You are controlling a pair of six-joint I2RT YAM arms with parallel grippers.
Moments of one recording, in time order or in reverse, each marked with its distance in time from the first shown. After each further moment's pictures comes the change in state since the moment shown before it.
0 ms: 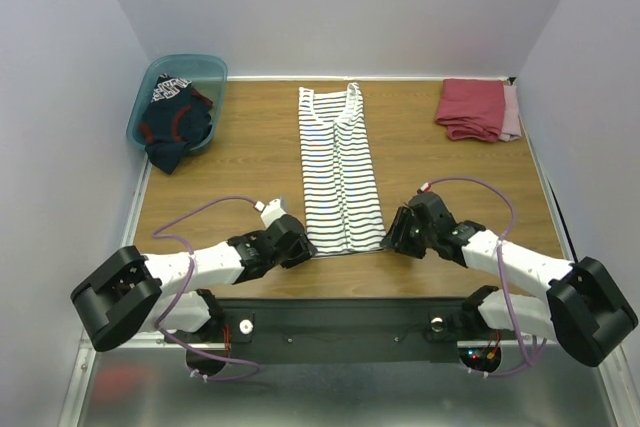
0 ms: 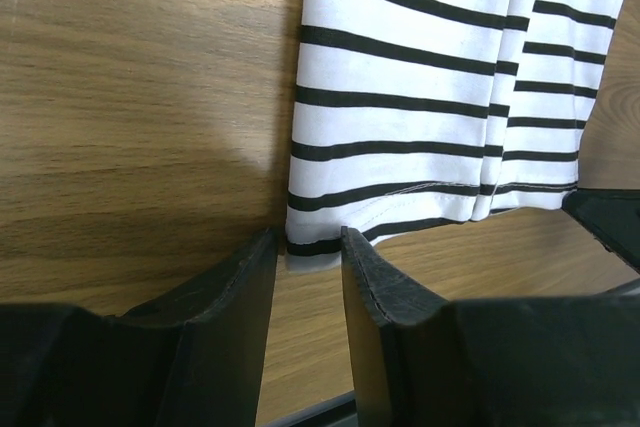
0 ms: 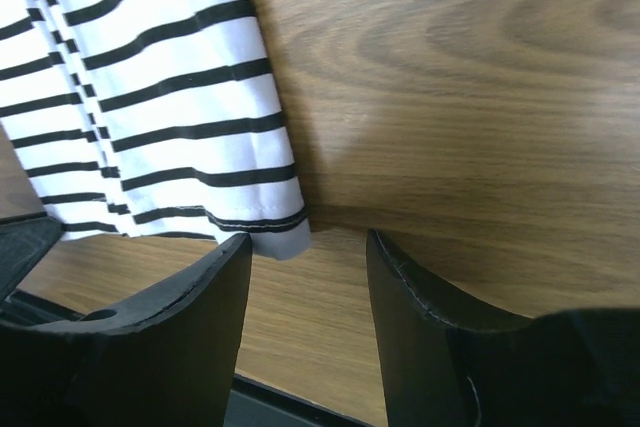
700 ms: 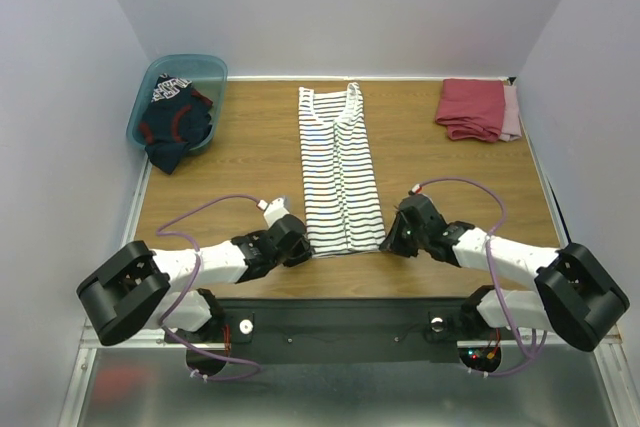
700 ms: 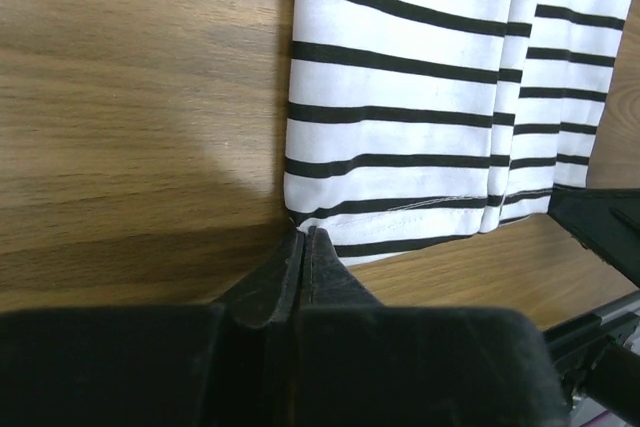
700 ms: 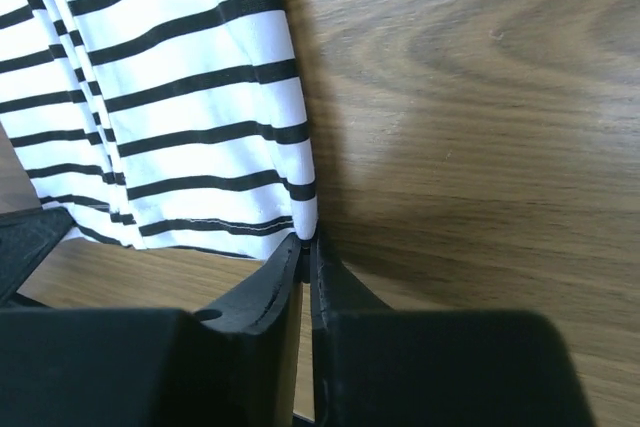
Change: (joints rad) left arm 0.000 0.050 -0.003 0.055 -0.014 0.032; right arm 0.069 0.089 0.000 0.105 0.029 0.039
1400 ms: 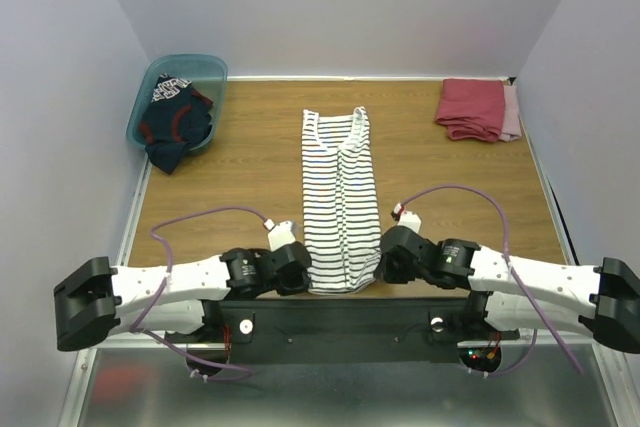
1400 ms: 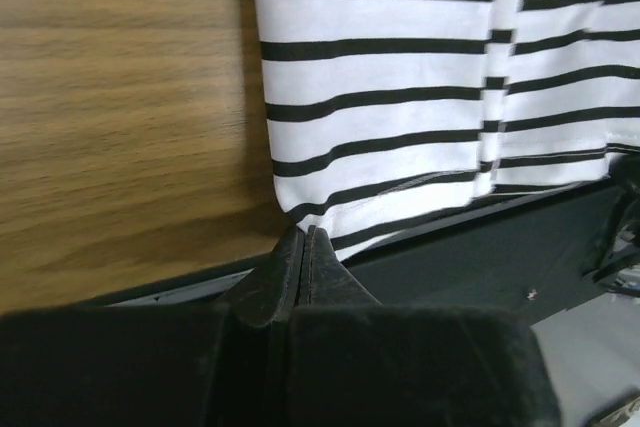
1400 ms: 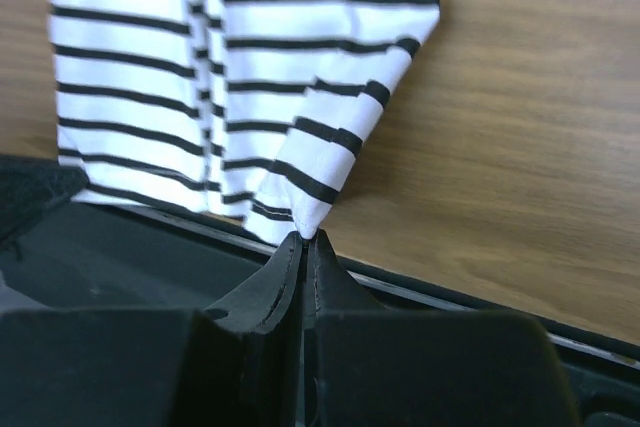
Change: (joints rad) left arm -0.281 -0.197 0.022 -0.367 0.012 -0.111; right arm 0.447 -0.204 0.070 -0.349 0.199 0.138
